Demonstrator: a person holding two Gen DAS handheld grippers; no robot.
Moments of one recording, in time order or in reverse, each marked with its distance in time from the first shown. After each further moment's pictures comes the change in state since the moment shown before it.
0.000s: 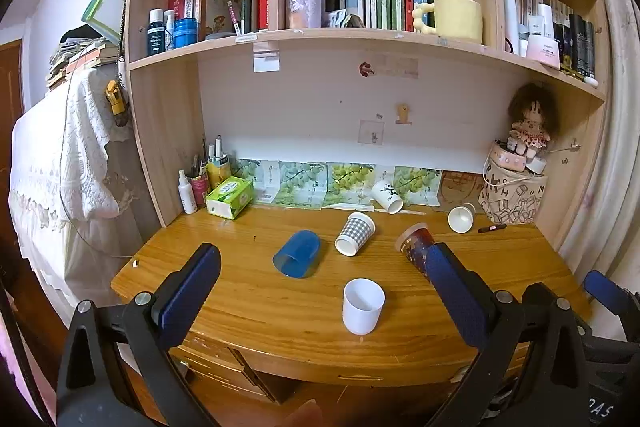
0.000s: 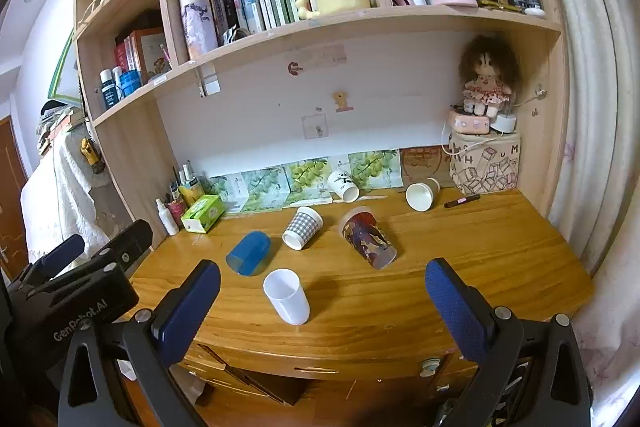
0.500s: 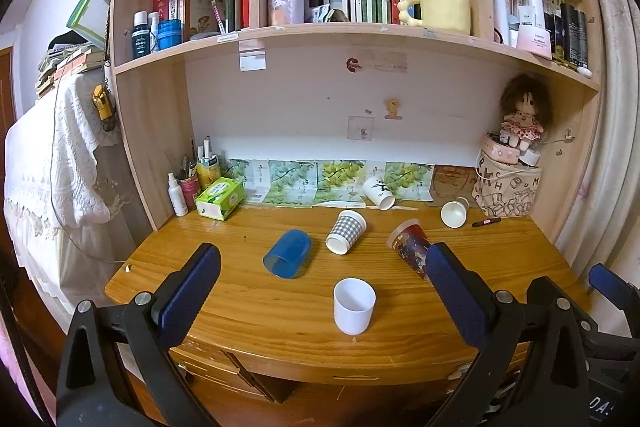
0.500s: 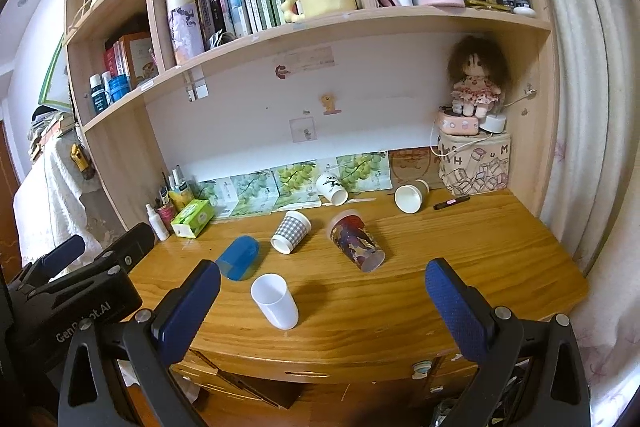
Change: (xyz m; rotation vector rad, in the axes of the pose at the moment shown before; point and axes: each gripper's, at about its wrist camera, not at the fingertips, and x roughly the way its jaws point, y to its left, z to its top) left arm 0.008 -0.013 0.004 0.026 0.011 -0.024; right arm -0.001 -0.010 0.002 0.015 -0.016 -0.034
